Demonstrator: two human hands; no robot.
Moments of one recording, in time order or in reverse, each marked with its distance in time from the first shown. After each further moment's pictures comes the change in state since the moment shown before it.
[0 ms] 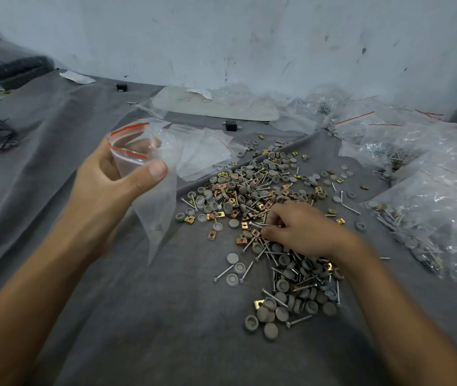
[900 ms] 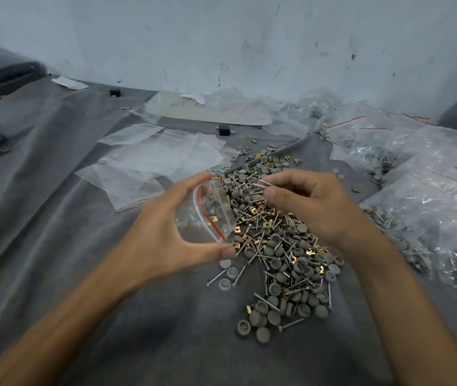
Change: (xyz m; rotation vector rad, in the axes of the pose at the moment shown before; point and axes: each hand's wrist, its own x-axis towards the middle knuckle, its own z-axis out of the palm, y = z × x) left_hand -0.028 -0.005 0.048 0.503 -0.338 0.023; right_hand -0.030 -0.007 -0.025 0.877 0.399 -0.311
